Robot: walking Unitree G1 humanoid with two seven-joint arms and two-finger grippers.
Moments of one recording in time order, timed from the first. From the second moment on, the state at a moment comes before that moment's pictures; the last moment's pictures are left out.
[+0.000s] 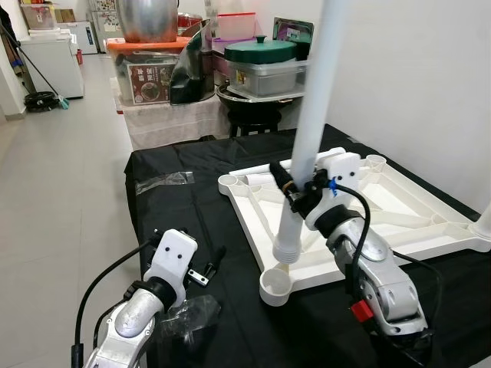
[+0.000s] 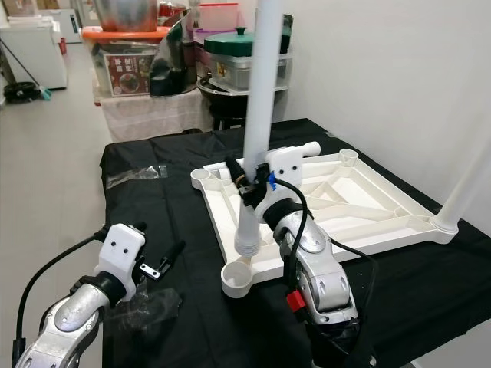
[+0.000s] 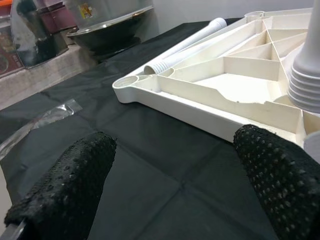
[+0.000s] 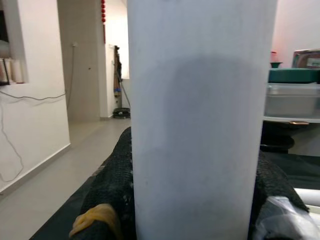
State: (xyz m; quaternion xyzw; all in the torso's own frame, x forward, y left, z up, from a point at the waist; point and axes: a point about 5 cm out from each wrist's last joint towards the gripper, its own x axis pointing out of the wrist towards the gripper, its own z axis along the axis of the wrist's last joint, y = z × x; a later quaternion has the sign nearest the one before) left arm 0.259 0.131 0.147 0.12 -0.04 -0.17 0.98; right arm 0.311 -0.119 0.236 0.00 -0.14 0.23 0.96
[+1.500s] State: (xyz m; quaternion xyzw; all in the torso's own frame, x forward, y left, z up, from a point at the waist) left arm 0.264 0.148 0.144 0.13 -0.03 -0.13 0.98; right arm 0.277 -0.122 0.205 -0.01 -0.11 0.38 0.92
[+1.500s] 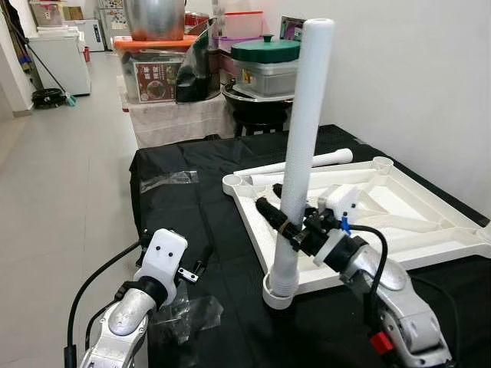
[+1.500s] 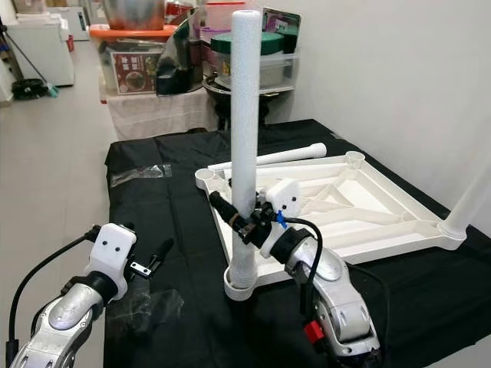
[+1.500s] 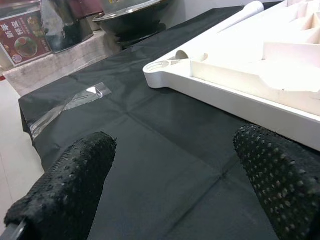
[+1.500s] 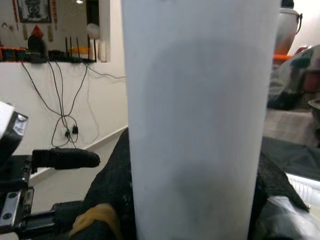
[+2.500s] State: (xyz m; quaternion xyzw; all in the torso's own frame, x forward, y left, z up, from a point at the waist) left arm 0.268 0.154 0.145 0.09 -0.02 -0.12 0.99; right arm 0.278 -0.126 0.204 0.10 -0.11 0.34 0.93
